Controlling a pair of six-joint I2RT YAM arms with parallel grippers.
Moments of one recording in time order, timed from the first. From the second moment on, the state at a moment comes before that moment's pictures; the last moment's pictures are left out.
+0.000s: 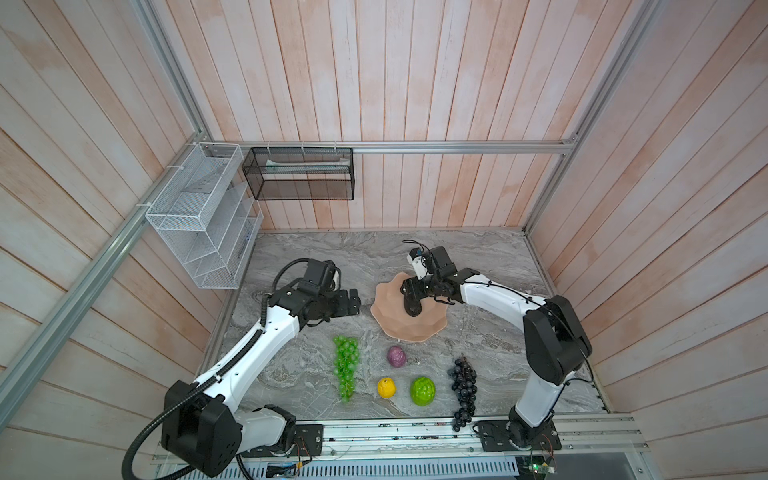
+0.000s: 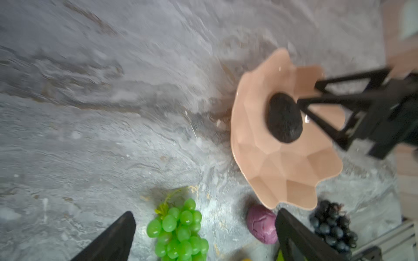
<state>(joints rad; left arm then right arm) -0.49 1.32 1.08 -0.75 0.12 -0.44 0.58 1.75 1.27 -0.35 -0.12 0.18</state>
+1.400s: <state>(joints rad) -0.98 1.86 1.25 -0.79 -0.02 -0.48 0.46 1.32 0.78 -0.12 -0.07 0.30</state>
